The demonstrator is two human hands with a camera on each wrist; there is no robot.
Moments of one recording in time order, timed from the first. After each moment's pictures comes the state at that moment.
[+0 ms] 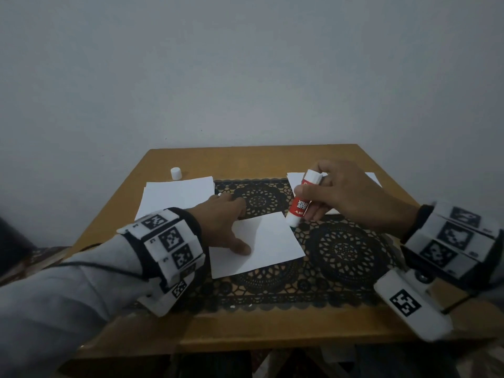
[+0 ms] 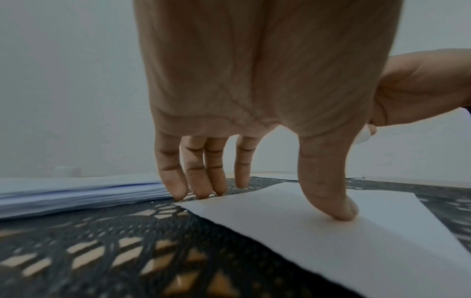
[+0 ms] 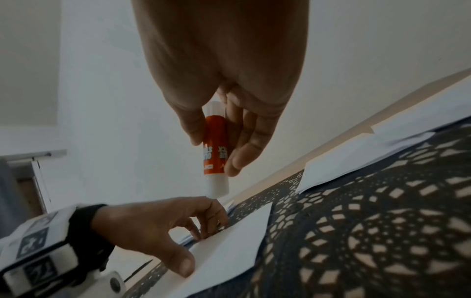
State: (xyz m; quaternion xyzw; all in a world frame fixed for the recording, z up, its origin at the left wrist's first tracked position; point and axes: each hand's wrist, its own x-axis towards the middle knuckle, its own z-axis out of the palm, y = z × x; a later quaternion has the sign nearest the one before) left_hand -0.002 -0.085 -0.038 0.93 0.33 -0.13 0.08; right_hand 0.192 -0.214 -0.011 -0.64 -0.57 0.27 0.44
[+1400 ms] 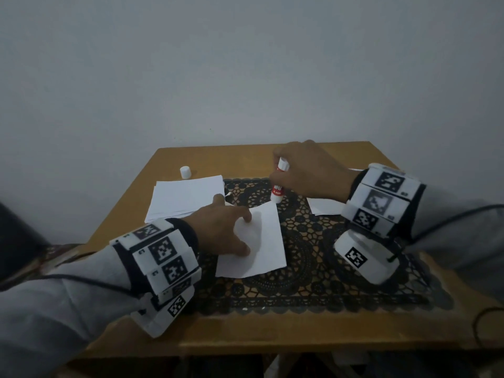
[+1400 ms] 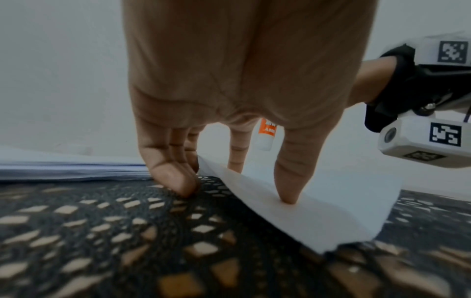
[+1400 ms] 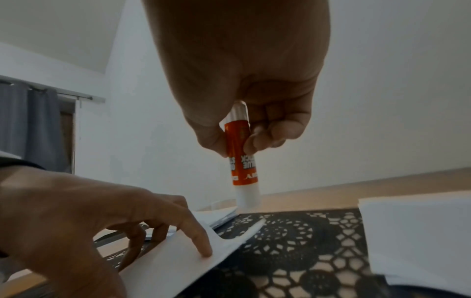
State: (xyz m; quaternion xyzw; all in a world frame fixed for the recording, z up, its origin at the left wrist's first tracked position) left_hand -0.019 -0.093 -0.037 0.89 0.41 -0.10 0.15; right_hand 0.170 -0.134 -0.005 -0.70 -0.68 -0.01 0.22
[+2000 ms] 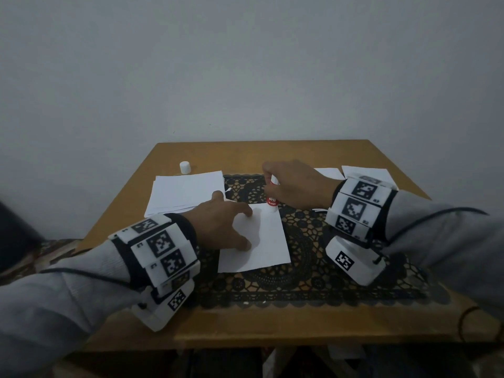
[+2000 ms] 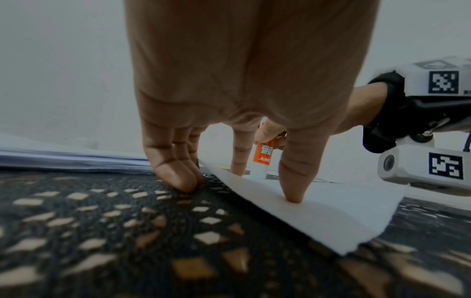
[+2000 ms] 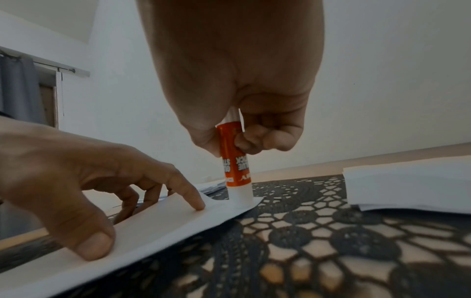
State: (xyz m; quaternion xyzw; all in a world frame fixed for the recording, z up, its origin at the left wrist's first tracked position) left_hand -0.023 -0.093 -0.035 0.90 0.39 -0.10 0.17; right_hand 0.157 -0.126 -0.029 -0.69 -0.71 0.05 0.13
